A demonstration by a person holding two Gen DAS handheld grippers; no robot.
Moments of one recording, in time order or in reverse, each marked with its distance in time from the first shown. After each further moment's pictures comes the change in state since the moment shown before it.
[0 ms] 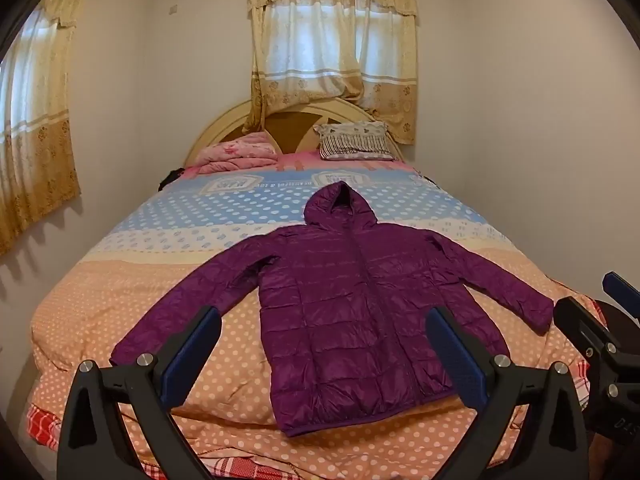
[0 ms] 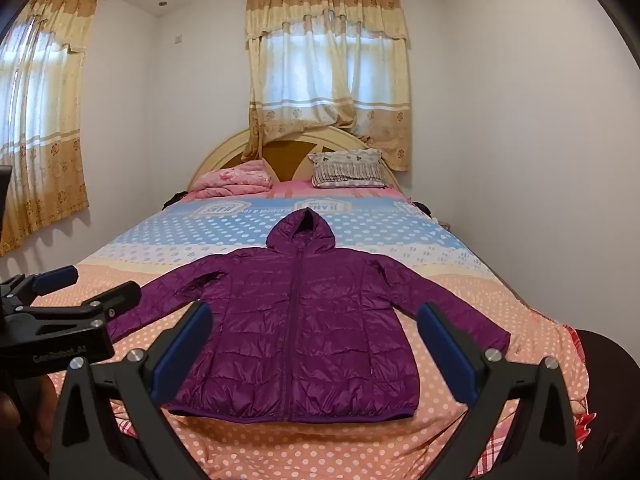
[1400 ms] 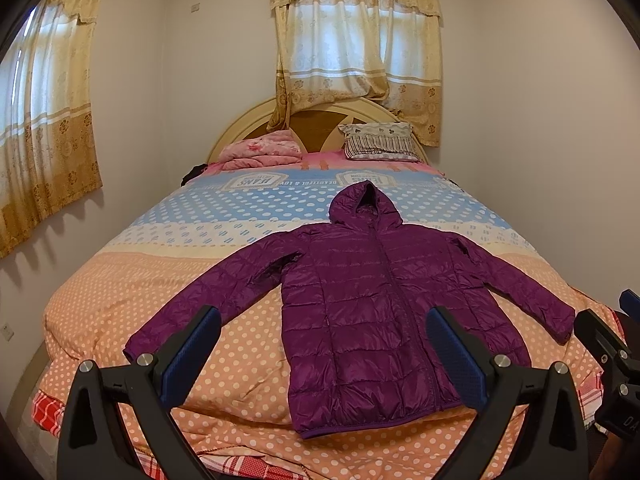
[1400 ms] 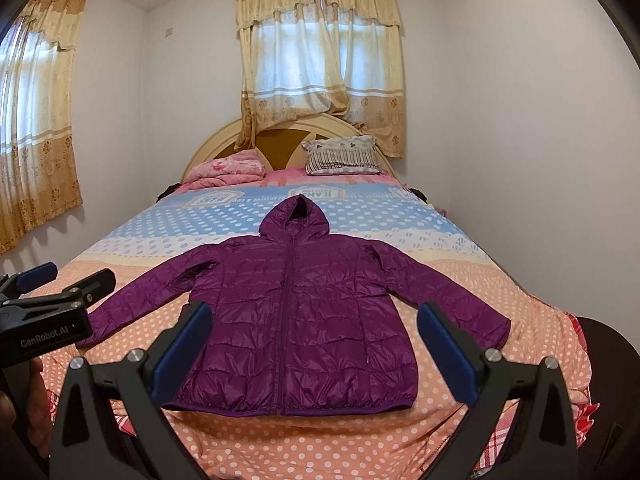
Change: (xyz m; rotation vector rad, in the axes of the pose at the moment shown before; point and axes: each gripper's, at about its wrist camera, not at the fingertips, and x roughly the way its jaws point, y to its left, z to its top) left arm 0.009 0.007 -0.008 -0.032 -0.002 0.065; right arm 0.016 -0.013 -0.009 0.012 0.046 -0.005
